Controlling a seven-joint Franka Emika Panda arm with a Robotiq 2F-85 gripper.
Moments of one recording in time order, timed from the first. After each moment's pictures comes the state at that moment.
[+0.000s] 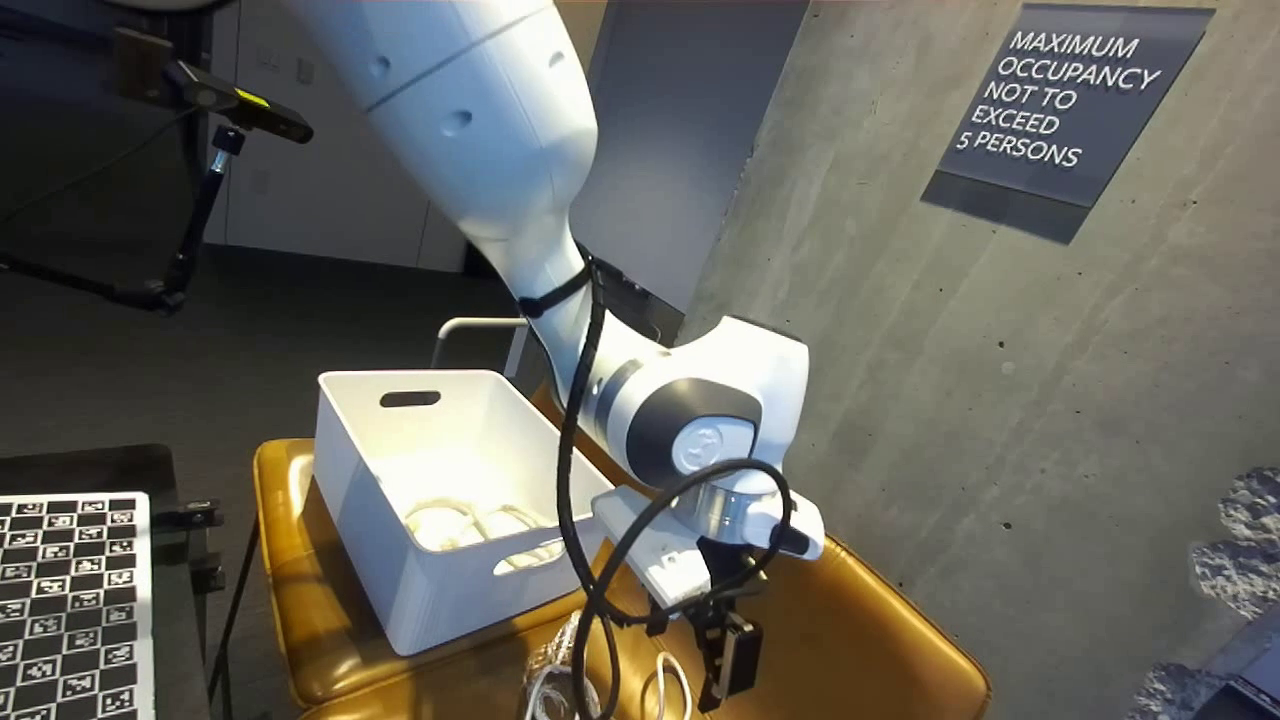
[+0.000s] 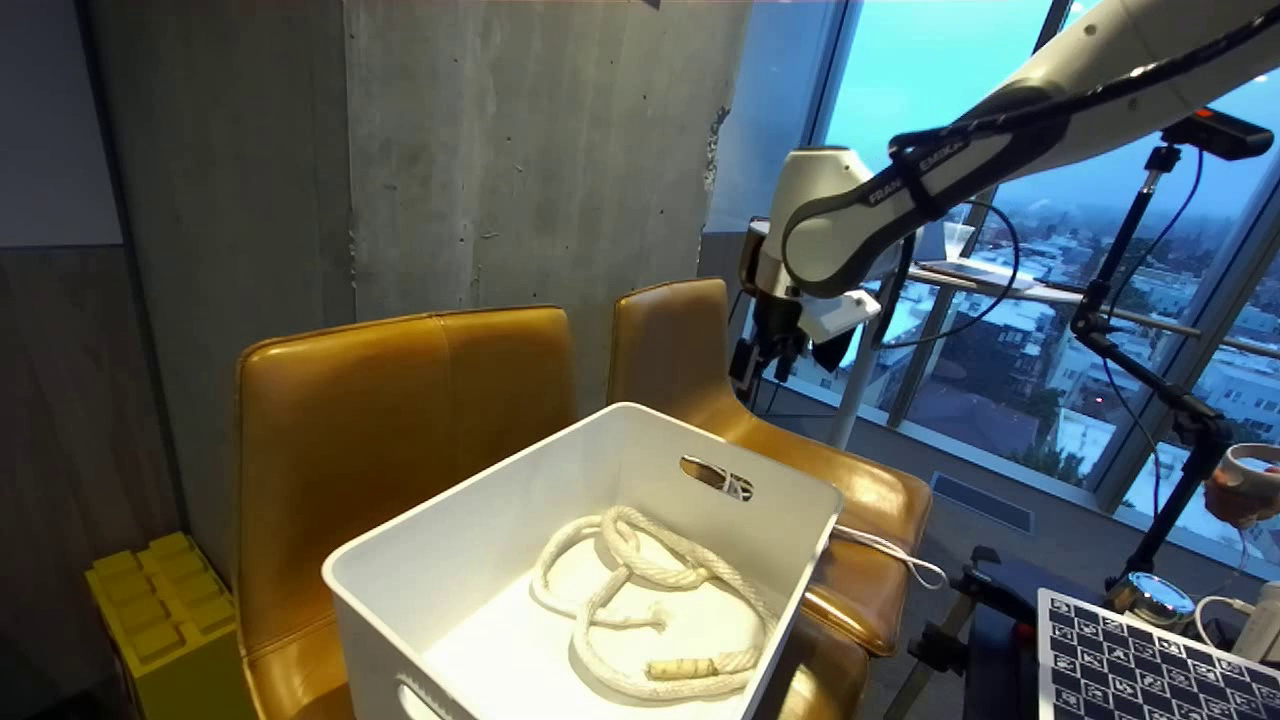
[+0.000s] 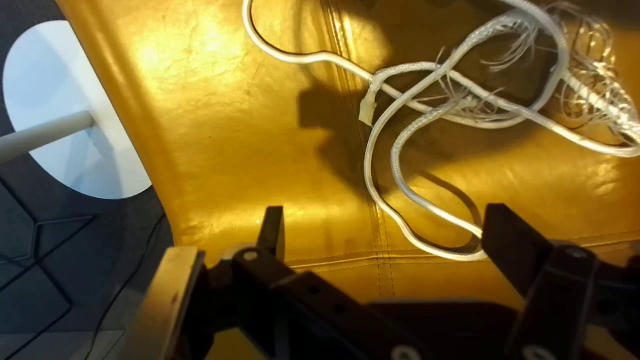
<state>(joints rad) -0.20 0.78 -0.13 -1.56 -0.15 2.42 0.01</state>
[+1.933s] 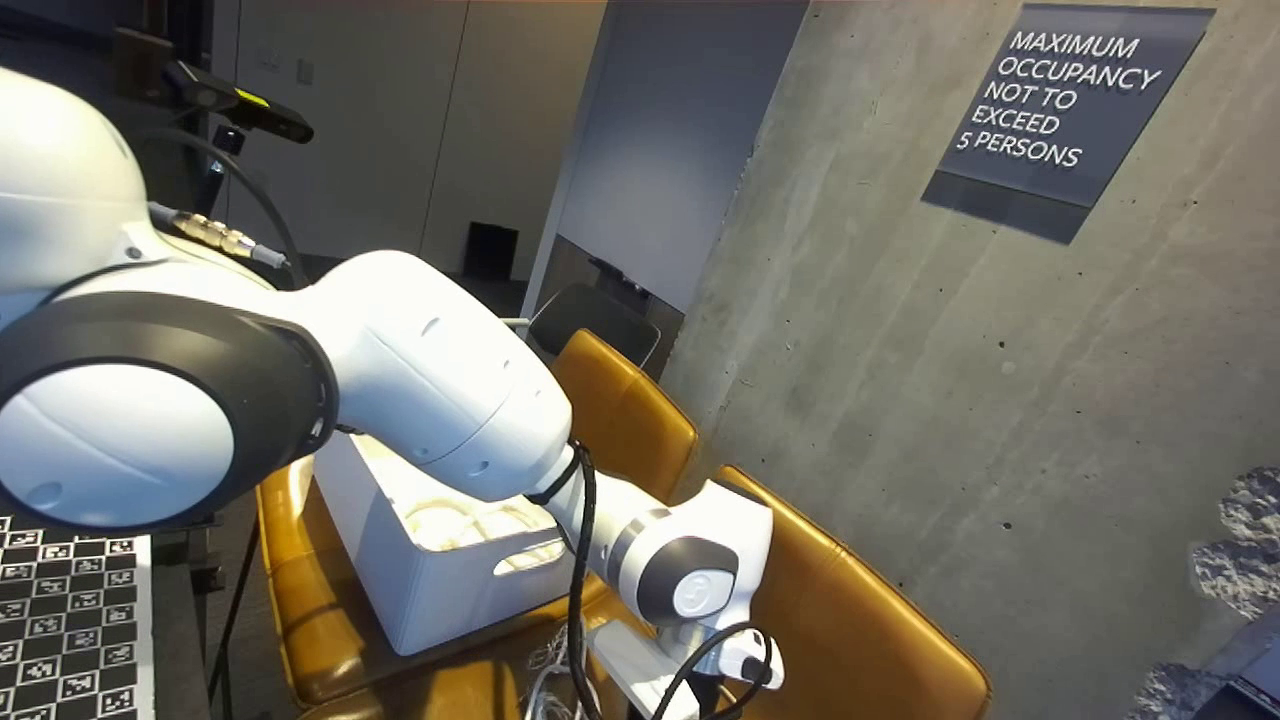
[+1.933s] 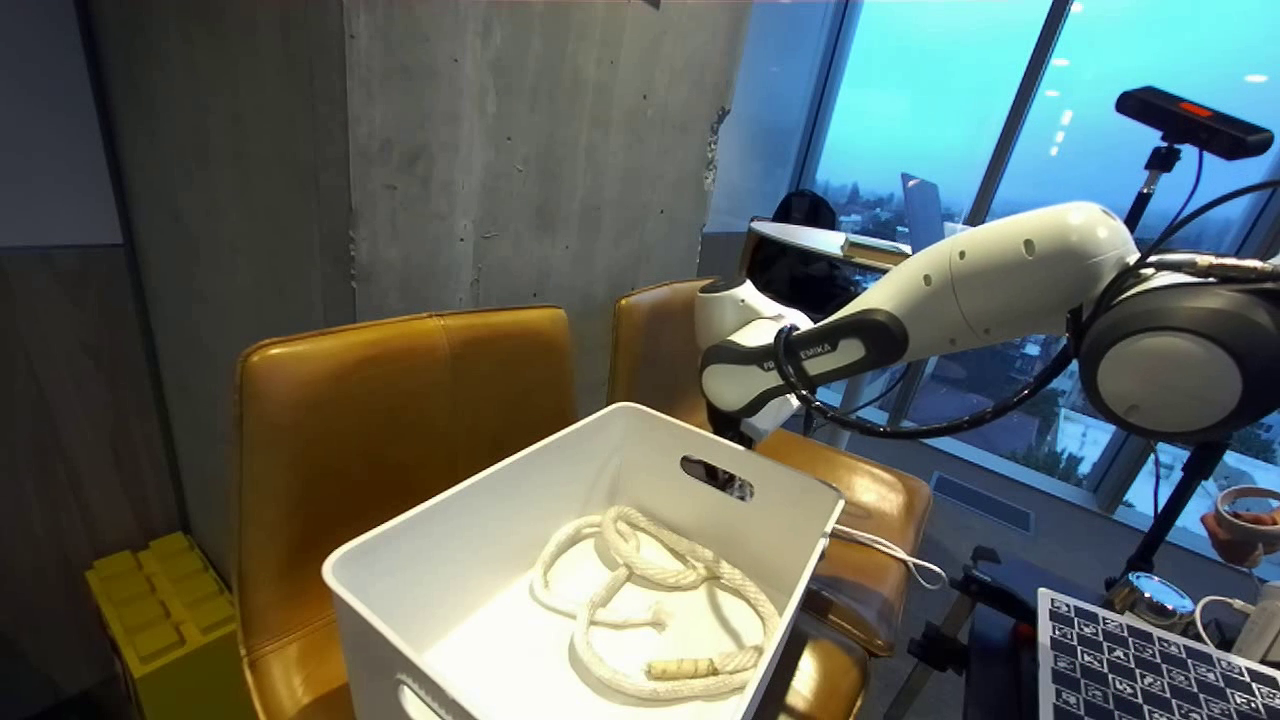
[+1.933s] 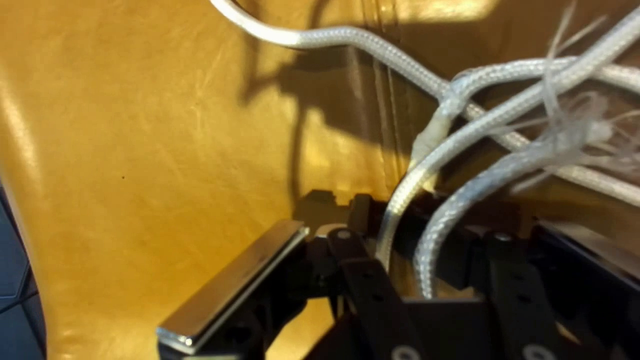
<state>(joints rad) -0.21 1.47 -0.20 -0.72 -0.15 2.09 -0.02</state>
